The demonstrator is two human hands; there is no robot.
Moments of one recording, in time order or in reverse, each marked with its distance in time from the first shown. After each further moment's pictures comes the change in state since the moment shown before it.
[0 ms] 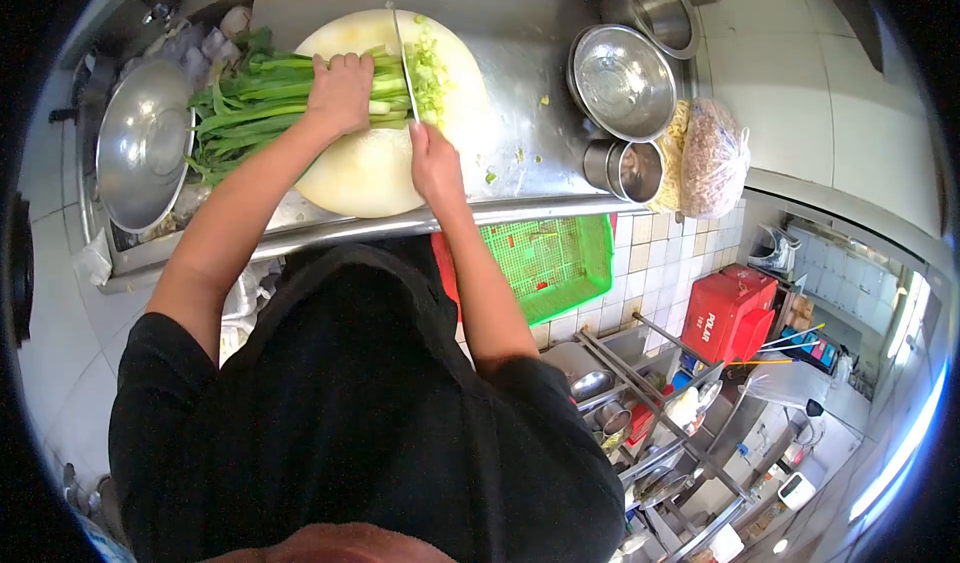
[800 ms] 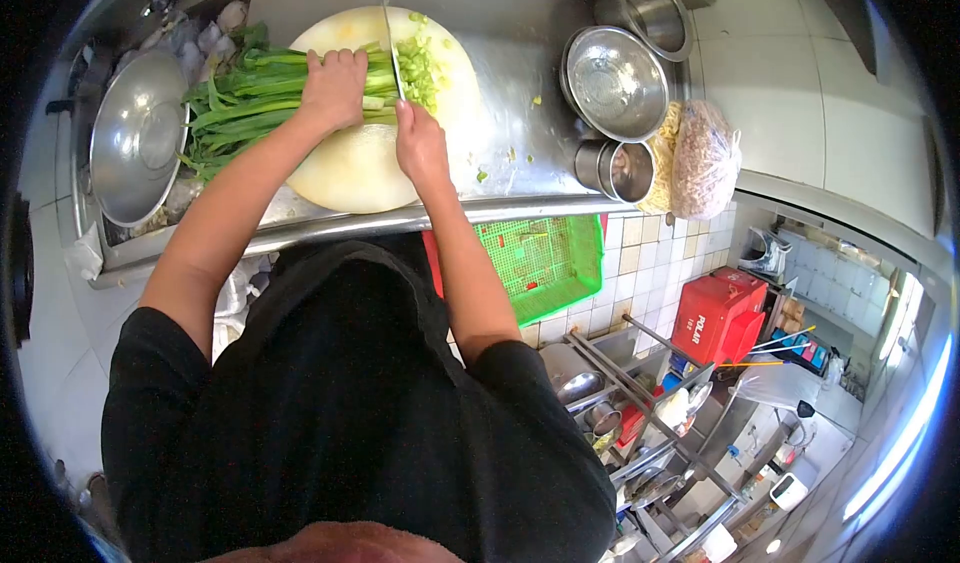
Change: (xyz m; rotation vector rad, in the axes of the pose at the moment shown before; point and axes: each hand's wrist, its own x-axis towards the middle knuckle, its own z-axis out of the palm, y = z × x) left_hand -0.002 -0.001 -0.001 -0.017 0.019 0.004; right_hand 0.018 -0.022 0.001 -0.024 -0.054 0.066
